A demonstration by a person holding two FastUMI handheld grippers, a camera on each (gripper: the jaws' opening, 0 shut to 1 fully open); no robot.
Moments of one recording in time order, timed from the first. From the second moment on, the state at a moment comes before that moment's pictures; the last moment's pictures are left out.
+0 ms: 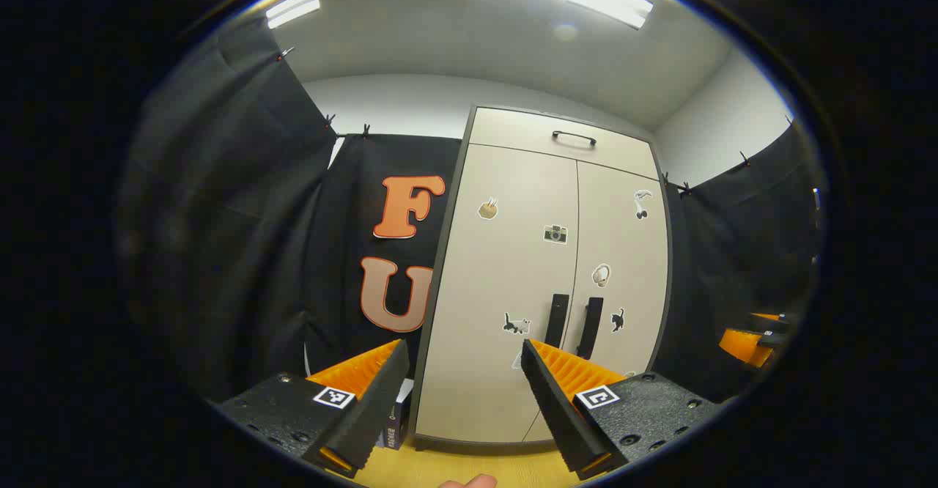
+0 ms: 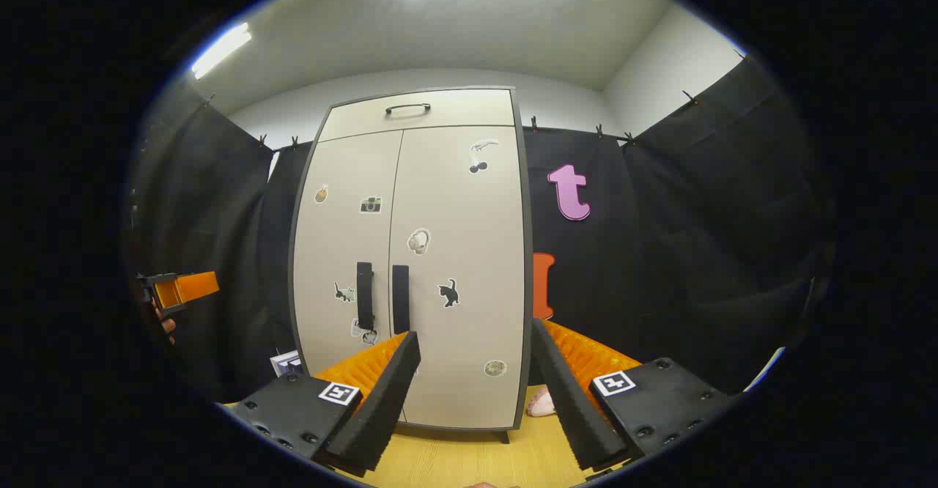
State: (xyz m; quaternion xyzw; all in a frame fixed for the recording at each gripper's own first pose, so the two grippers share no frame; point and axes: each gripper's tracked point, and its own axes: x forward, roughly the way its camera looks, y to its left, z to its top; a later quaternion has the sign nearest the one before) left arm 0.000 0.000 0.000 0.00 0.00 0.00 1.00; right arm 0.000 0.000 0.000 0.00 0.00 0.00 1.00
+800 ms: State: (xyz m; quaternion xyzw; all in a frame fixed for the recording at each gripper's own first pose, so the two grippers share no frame) left arm 0.007 0.015 -0.011 -0.01 0.01 0.02 1.00; right arm 0.012 0.016 -0.005 0.00 0.00 0.02 1.00
